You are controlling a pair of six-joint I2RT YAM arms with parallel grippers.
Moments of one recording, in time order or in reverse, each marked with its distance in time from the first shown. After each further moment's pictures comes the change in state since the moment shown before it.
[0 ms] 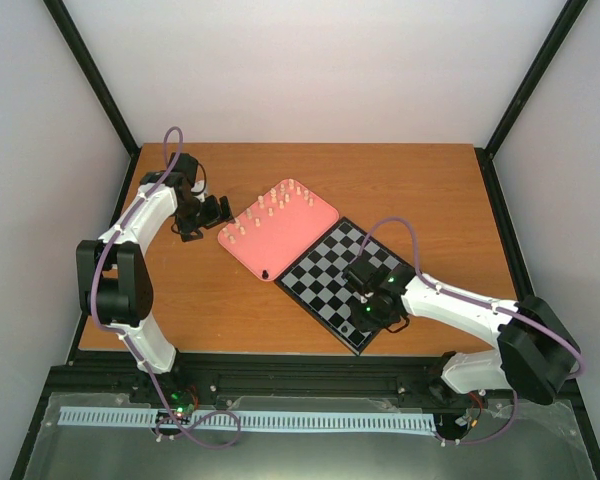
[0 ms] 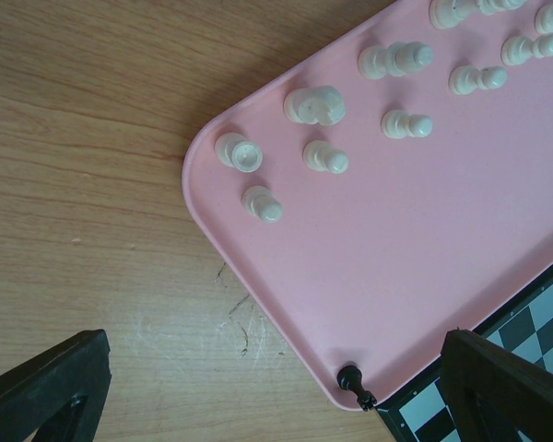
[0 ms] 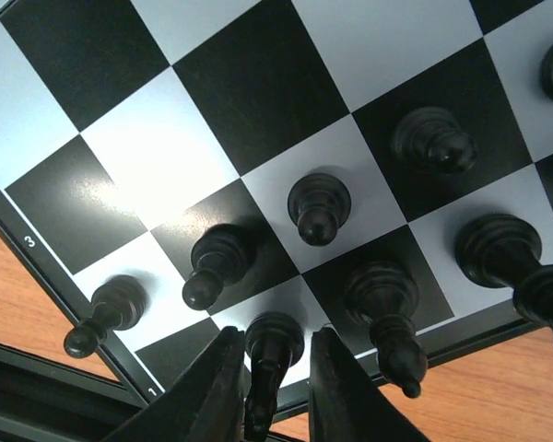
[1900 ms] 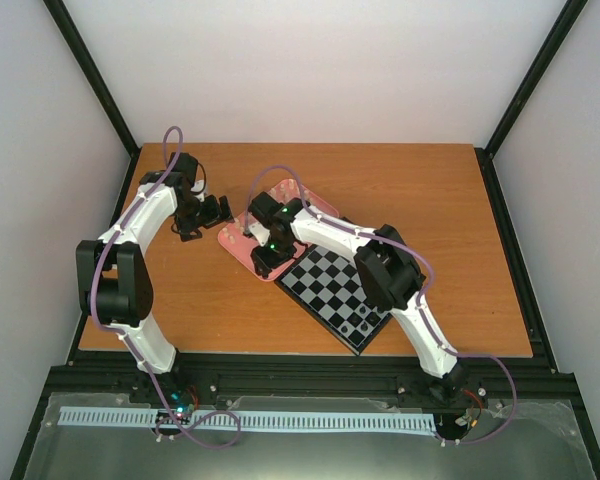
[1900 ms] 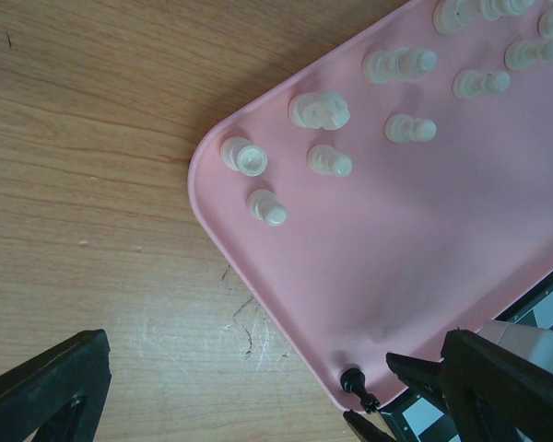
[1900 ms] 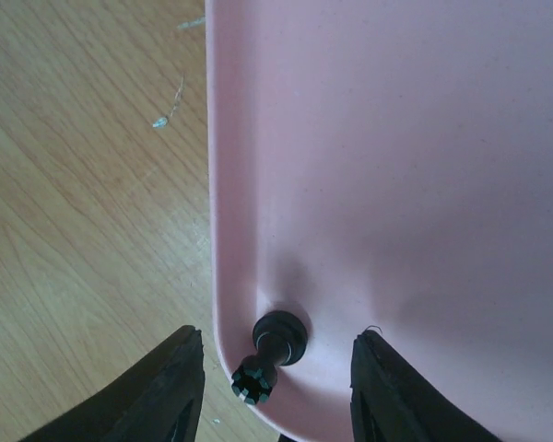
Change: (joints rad) left arm 0.000 -0.001 0.003 -0.002 -0.011 0.000; right arm 0.038 1.015 1.216 -0.084 -0.285 -0.472
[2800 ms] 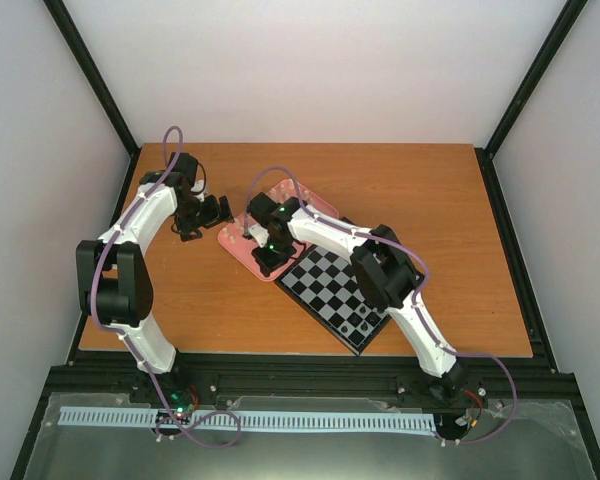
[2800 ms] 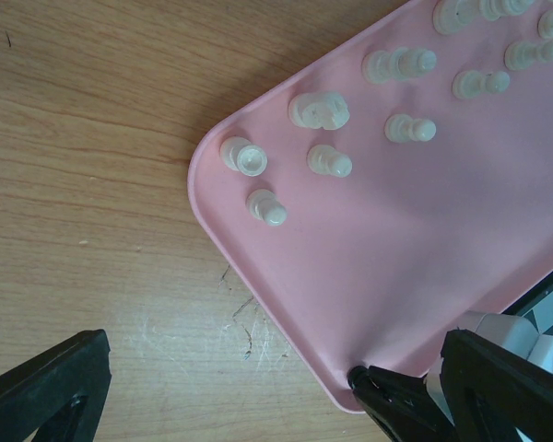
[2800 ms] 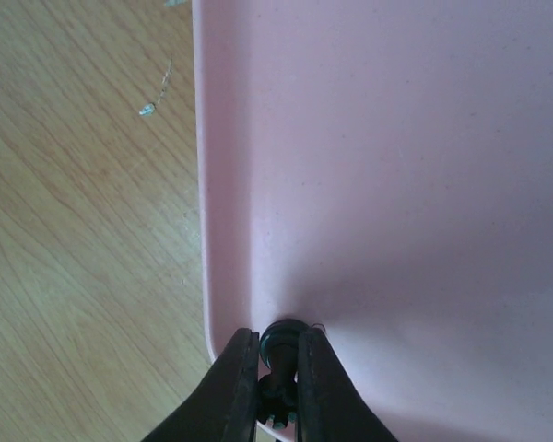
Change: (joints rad) left arm 0.000 0.000 0.000 0.000 0.000 0.000; right arm 0.000 0.042 0.054 -0.059 -0.006 -0.012
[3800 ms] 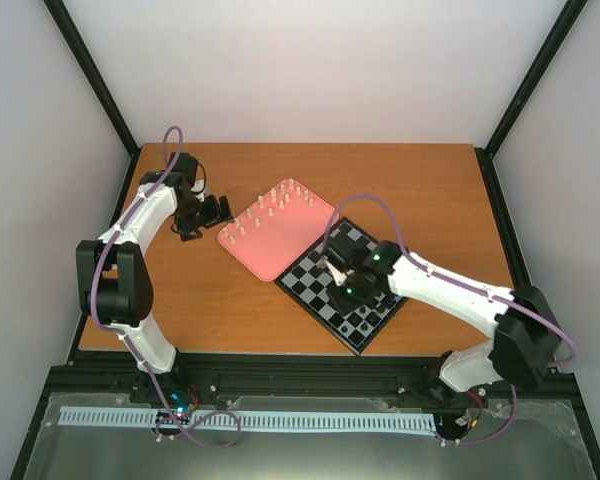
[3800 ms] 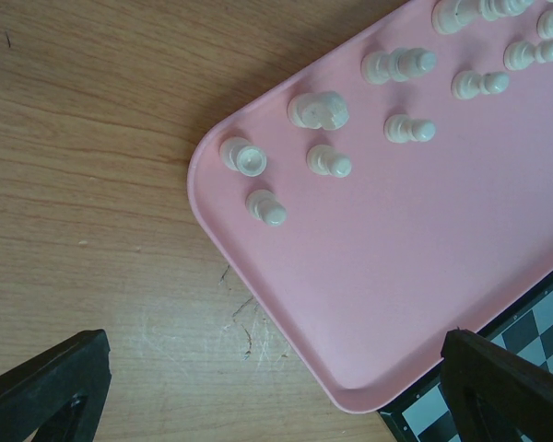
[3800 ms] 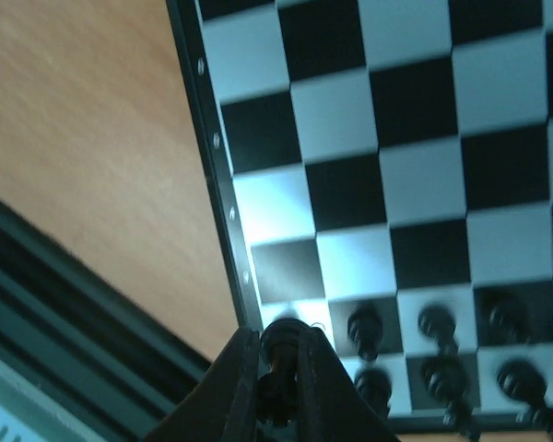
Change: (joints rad) left arm 0.000 0.000 0.000 0.001 0.000 0.000; right arm 0.005 -0.901 -0.911 0.043 0.226 0.185
